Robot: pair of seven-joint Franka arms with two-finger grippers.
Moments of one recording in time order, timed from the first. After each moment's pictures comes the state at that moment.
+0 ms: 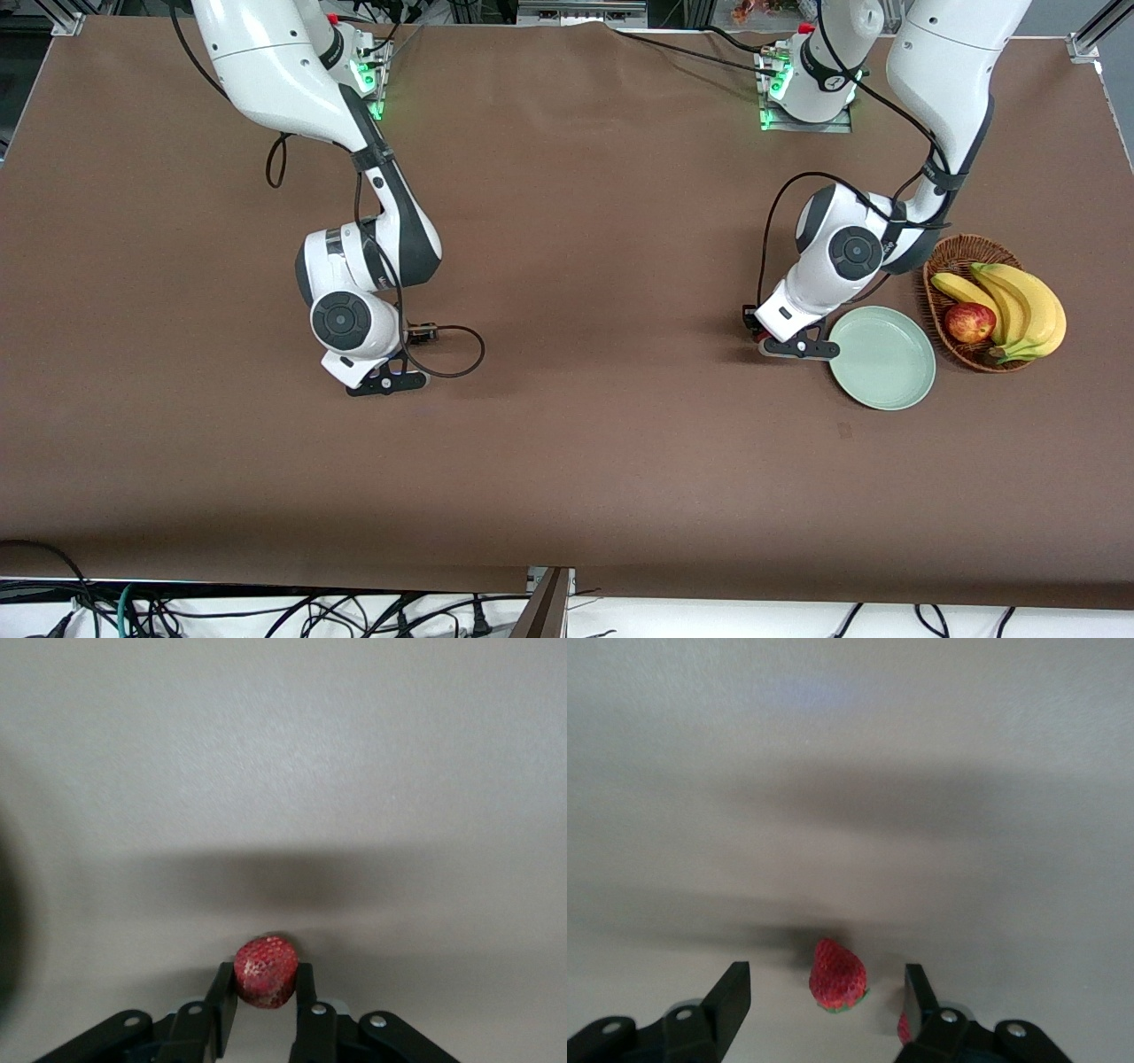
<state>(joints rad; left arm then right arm) -0.08 0.47 -0.17 -2.13 0.08 2.59 -0.25 0.55 0.70 -0.21 -1.61 0.13 2.07 0.15</state>
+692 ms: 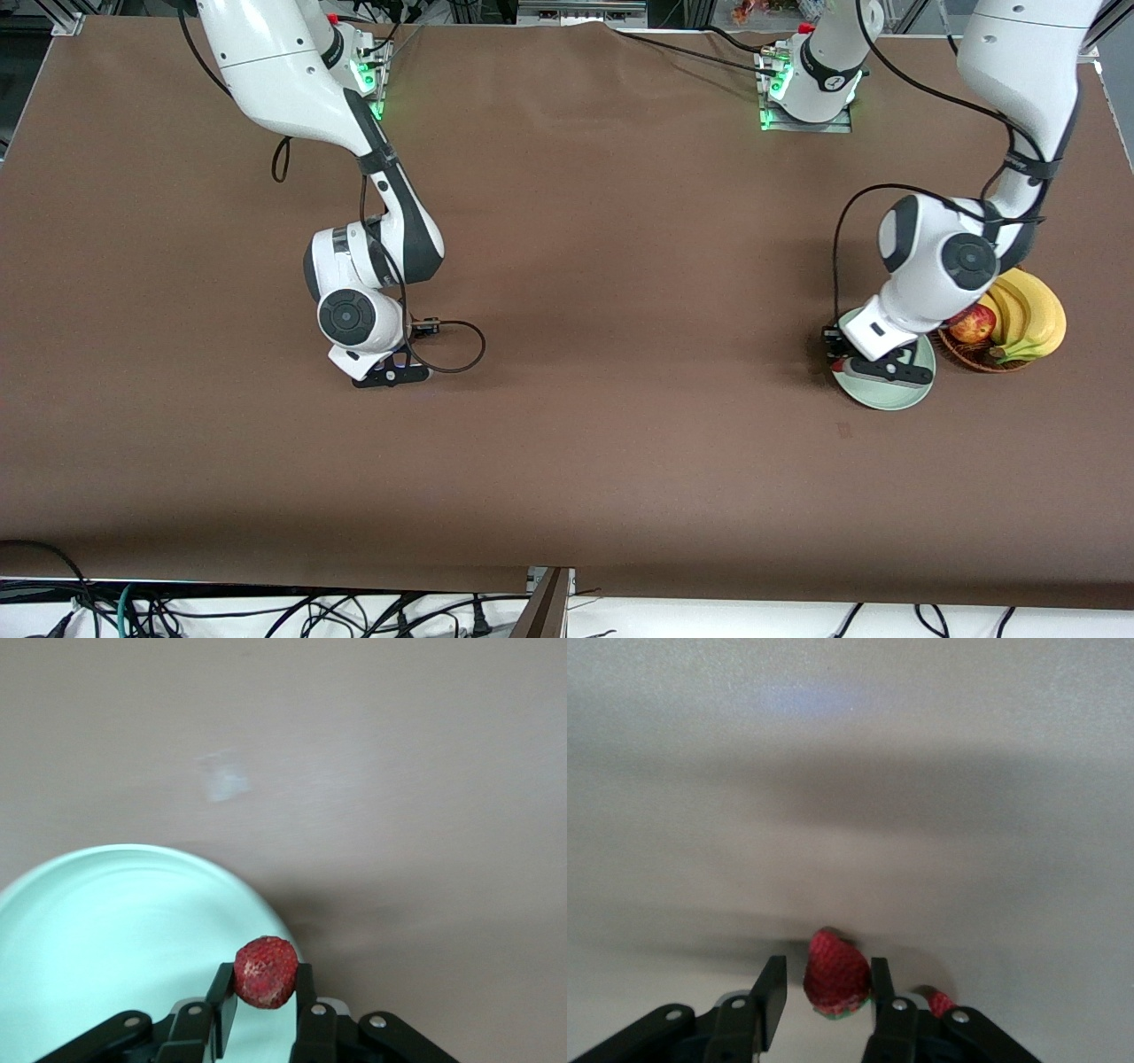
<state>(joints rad) 0.15 0.43 -0.15 -2.07 0.08 2.59 0.15 0.55 0.70 -0.20 -1.66 0.16 2.11 0.15</state>
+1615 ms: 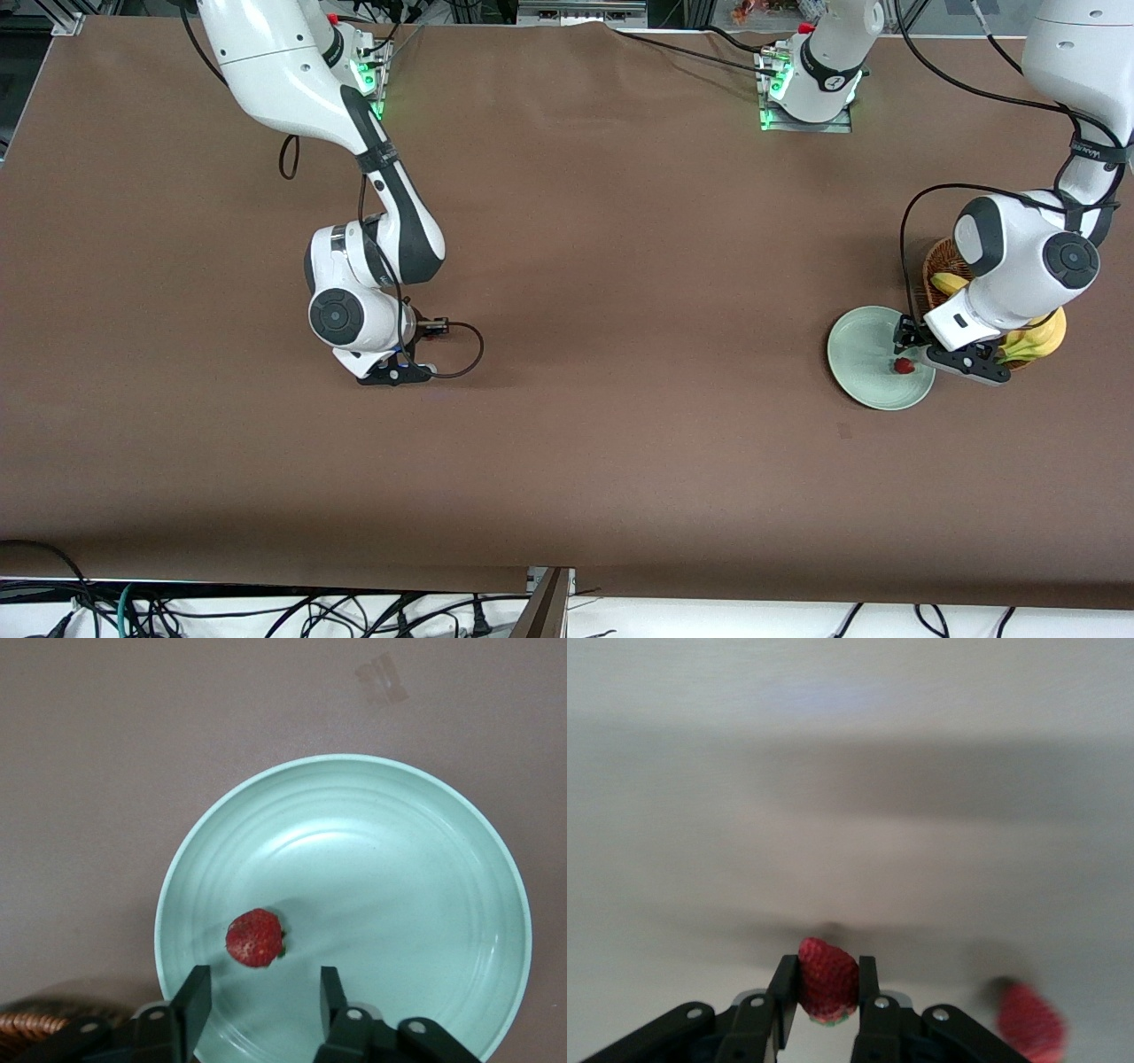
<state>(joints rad) 0.32 0.44 -0.15 -2.08 0.08 2.57 0.44 0.56 0.69 -0.20 -1.65 0.37 2.10 0.15</state>
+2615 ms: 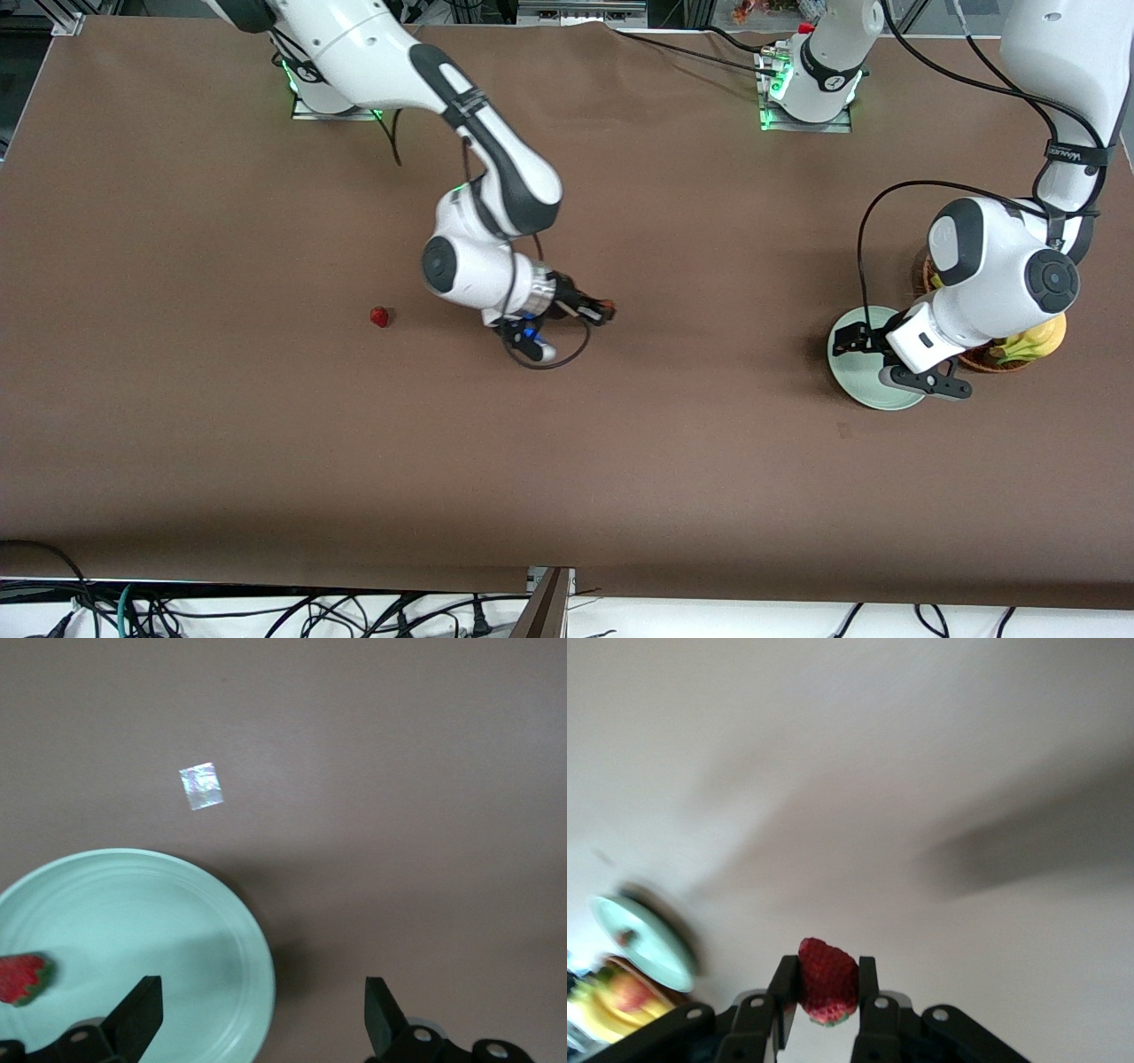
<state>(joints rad) 0.25 0.42 -0.29 -1.92 -0.06 2.31 0.17 0.70 0.84 0.08 -1.37 0.83 2.52 0.82</state>
